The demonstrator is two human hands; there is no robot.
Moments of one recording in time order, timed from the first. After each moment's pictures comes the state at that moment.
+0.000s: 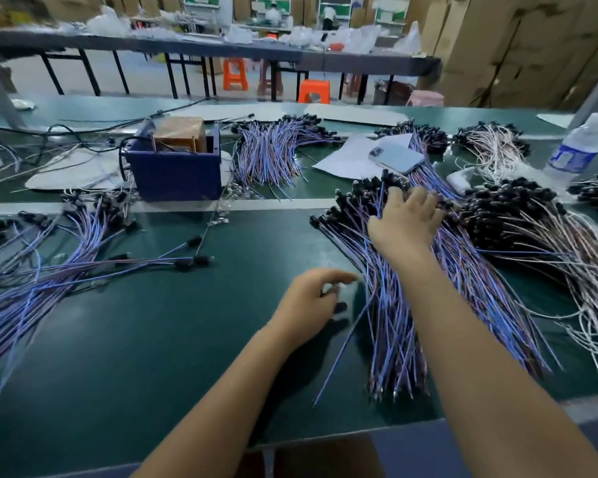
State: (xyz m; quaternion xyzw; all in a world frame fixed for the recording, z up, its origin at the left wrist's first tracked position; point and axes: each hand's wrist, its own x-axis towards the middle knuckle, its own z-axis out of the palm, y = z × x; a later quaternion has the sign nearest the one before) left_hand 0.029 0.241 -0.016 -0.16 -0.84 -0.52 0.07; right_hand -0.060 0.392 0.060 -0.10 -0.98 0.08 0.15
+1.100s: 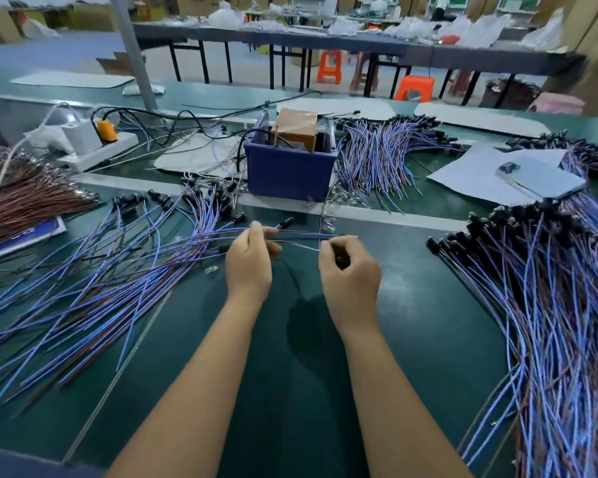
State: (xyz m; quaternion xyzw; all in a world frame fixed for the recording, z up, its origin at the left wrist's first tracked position) left_hand -0.016 0.040 -0.023 0.25 -0.70 -0.61 0.27; right_hand -0.024 0.175 -0.015 0.11 -0.78 0.60 0.17
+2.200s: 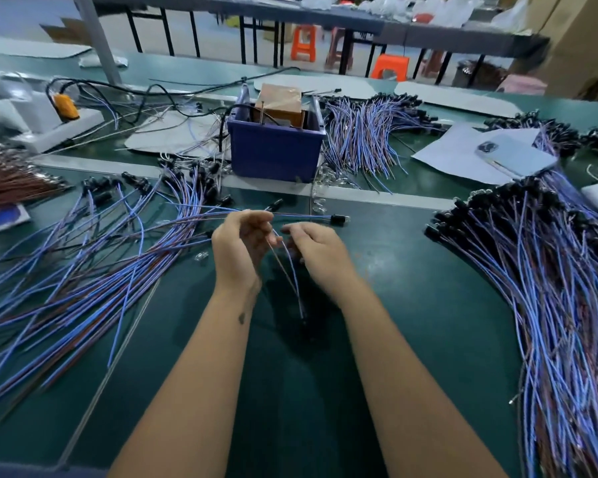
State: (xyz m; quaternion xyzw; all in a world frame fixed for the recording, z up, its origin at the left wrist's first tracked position) left_hand -0.002 0.045 -0.010 0.11 -0.44 -0.86 0.24; right_hand -0.033 0.157 0.001 0.16 -0.81 0.56 -0.09
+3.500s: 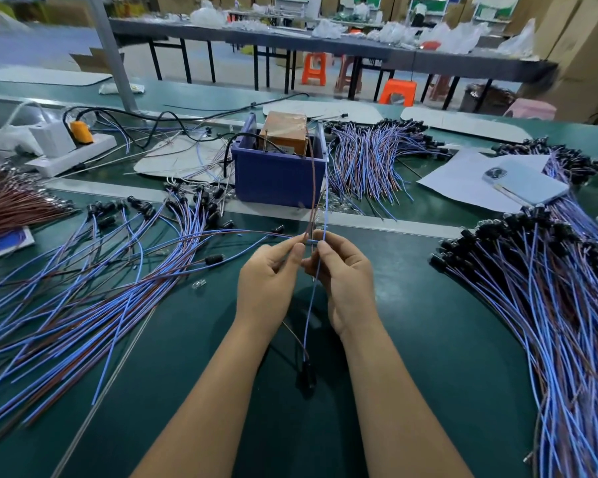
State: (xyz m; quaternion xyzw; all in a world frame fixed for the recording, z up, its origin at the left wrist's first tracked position) left_hand -0.003 0.070 -0.018 0.07 -0.74 -0.60 0.29; right_hand -0.045 0.166 -0.007 0.06 -0.55 0.83 -0.05
